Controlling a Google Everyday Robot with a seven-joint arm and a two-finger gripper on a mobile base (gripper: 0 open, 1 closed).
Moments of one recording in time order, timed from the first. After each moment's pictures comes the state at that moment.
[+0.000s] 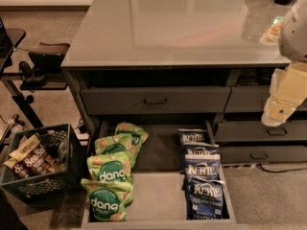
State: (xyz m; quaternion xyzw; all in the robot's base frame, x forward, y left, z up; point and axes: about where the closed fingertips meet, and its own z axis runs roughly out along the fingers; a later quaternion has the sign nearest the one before) arm 0.438 -0.217 0.976 -0.60 0.78 -0.03 0.16
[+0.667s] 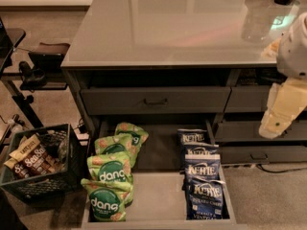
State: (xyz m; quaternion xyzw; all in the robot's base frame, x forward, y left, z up) arm 0.436 -0.224 0.948 -0.59 0.79 -0.03 0.15
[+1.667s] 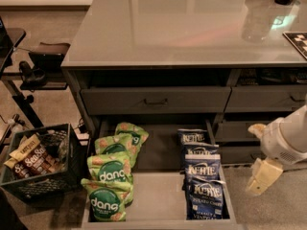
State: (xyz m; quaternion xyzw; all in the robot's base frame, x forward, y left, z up) arm 0.416 -0.267 0.727 -0.56 0.81 0.07 0.15
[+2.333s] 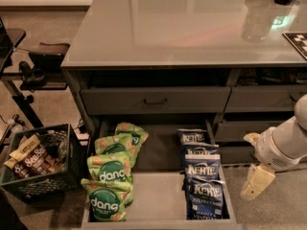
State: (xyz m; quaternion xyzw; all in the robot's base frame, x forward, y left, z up) arm 0.418 -0.271 0.682 -0.55 0.81 0.10 0.14
